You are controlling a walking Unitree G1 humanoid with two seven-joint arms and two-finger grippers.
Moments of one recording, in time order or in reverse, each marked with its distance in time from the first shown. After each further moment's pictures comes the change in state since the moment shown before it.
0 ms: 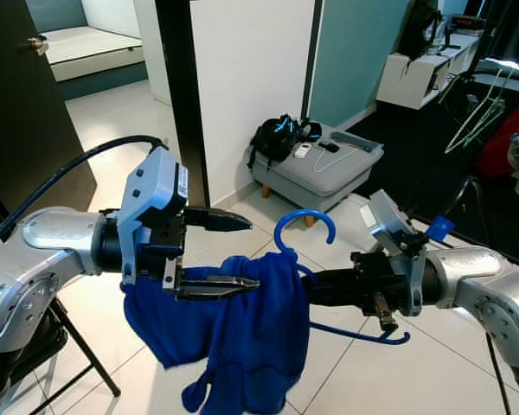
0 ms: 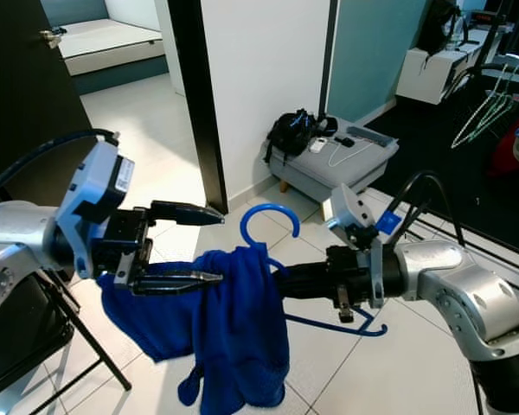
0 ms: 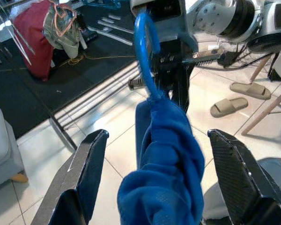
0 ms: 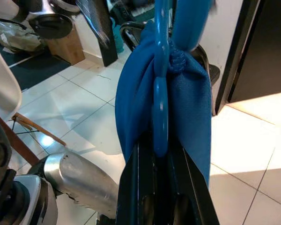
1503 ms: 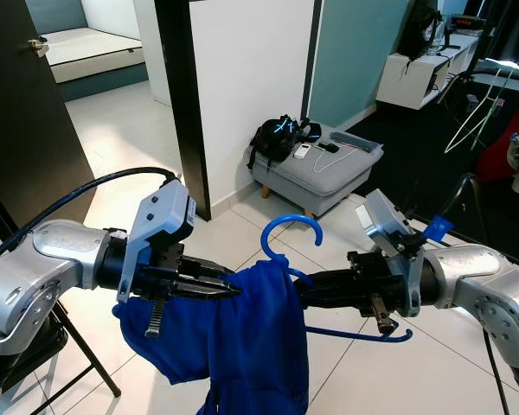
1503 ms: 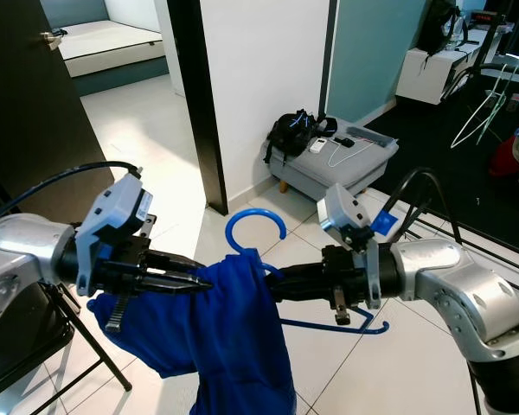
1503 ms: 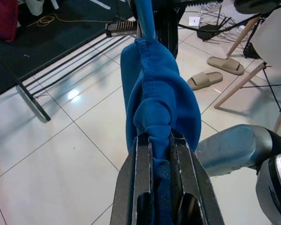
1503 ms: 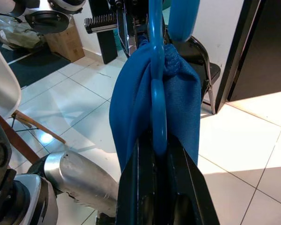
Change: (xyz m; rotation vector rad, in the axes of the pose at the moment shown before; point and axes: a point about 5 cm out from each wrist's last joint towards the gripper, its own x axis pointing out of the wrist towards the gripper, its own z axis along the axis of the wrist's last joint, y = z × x) left arm -0.004 -0.005 -0.026 -0.090 0.153 -0.087; right arm 0.004 0.001 0.005 -0.015 -0.011 -0.011
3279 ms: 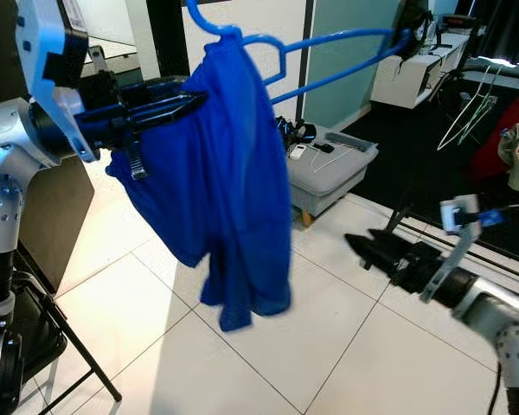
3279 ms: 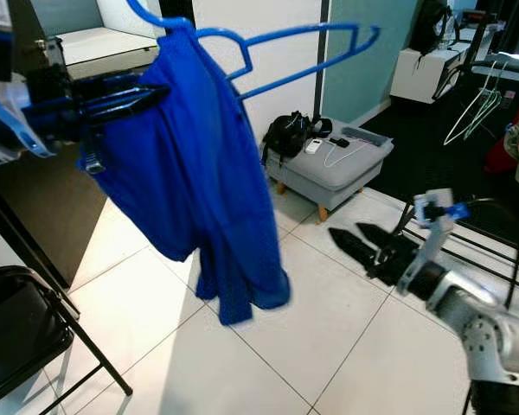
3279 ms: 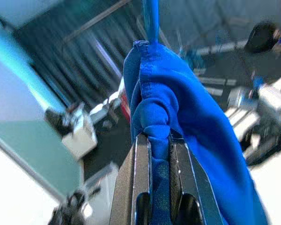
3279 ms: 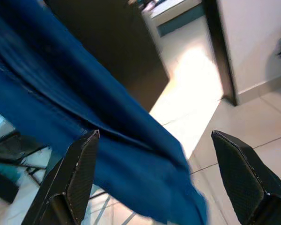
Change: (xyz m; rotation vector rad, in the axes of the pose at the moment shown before) left arm -0.061 0.062 0.106 0.440 -0.458 0.458; right arm -0.055 -0.031 -0.071 0.442 -0.312 -0.753
